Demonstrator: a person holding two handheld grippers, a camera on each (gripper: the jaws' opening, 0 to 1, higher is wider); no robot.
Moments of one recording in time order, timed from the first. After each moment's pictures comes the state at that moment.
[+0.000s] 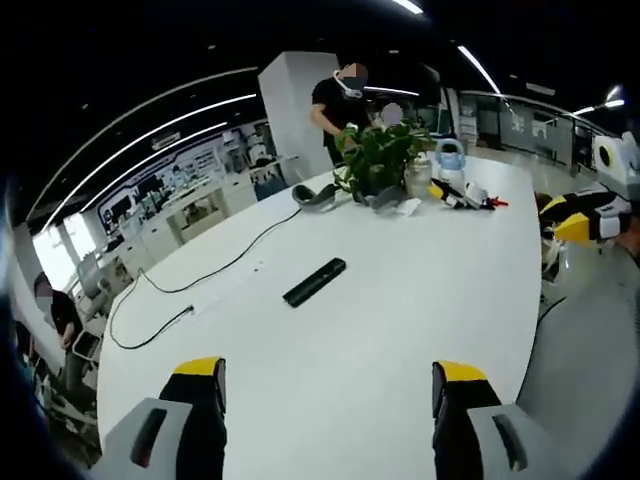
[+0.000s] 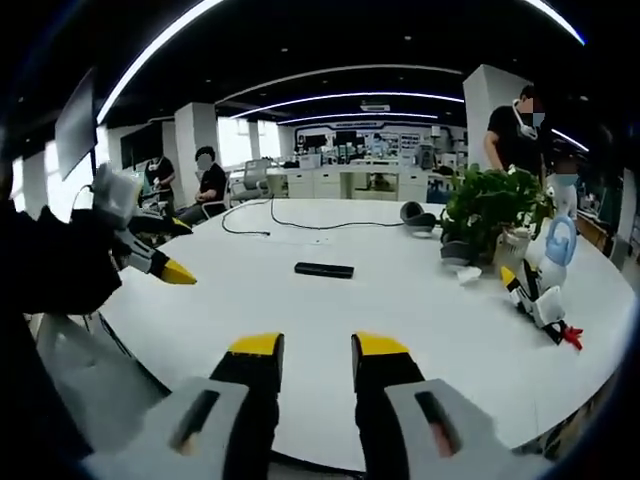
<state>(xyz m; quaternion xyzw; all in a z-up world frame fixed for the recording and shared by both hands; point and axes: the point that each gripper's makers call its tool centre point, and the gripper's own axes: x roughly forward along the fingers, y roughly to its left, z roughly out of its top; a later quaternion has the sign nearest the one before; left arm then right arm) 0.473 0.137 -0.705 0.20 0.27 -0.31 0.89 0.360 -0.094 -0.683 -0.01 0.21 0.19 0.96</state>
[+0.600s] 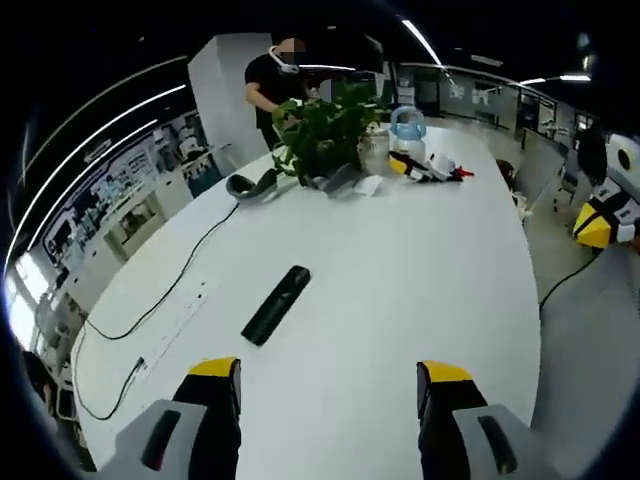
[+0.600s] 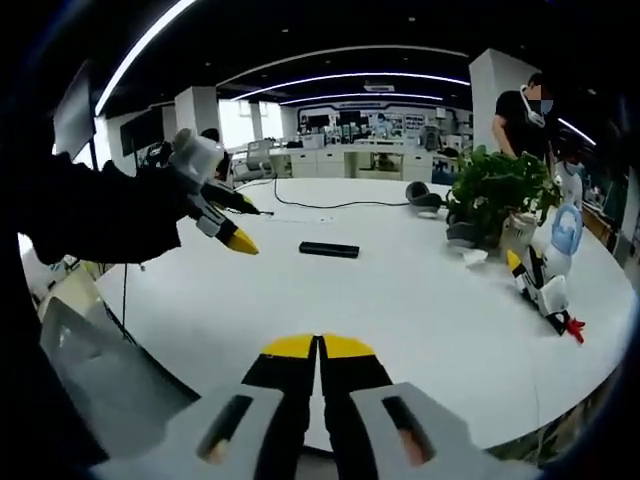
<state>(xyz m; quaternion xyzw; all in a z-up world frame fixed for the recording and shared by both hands) 0.554 0.078 -0.736 0.28 0.30 -0.42 0.81 0.354 -0.091 -0.696 -0.01 0.26 0.19 0.95</state>
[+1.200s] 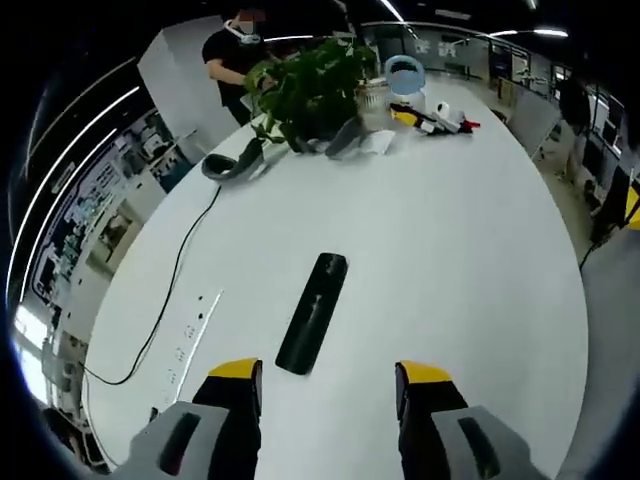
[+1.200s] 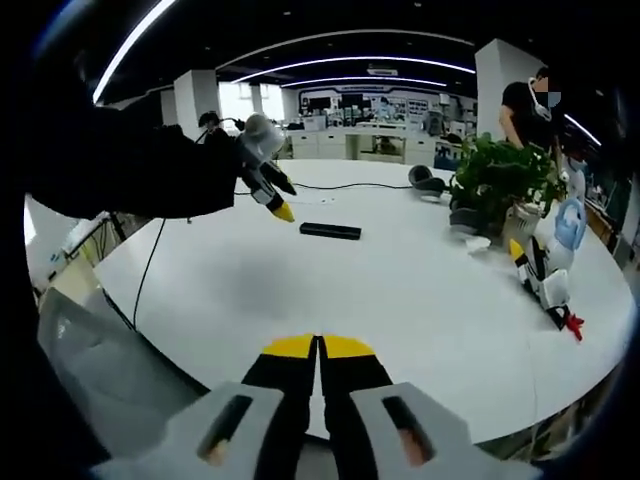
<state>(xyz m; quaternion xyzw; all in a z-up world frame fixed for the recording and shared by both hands) 0.644 0.068 -0.782 0.34 0.36 -0.44 0.75 0.351 -0.089 -0.710 -0.02 0.30 0.19 0.94</state>
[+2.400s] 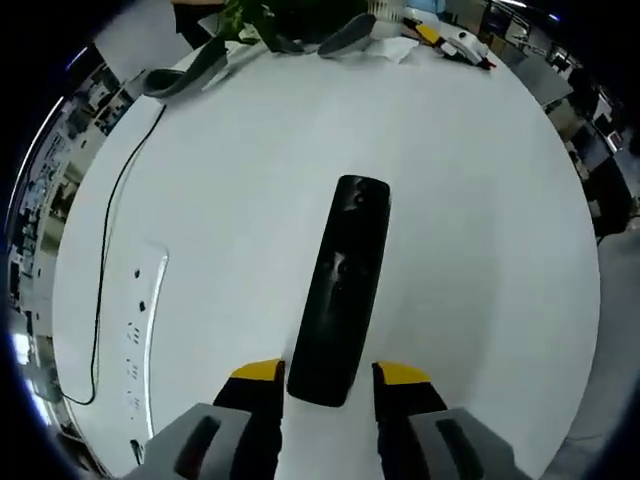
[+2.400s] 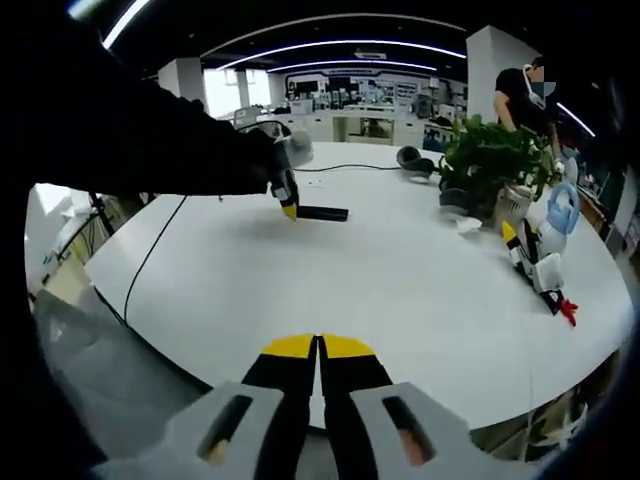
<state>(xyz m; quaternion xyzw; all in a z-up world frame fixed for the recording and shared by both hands) 0.687 0.070 -0.865 0.38 0.50 -0.46 0.63 0.351 -0.097 -0.722 -0.02 0.33 0.17 0.93</state>
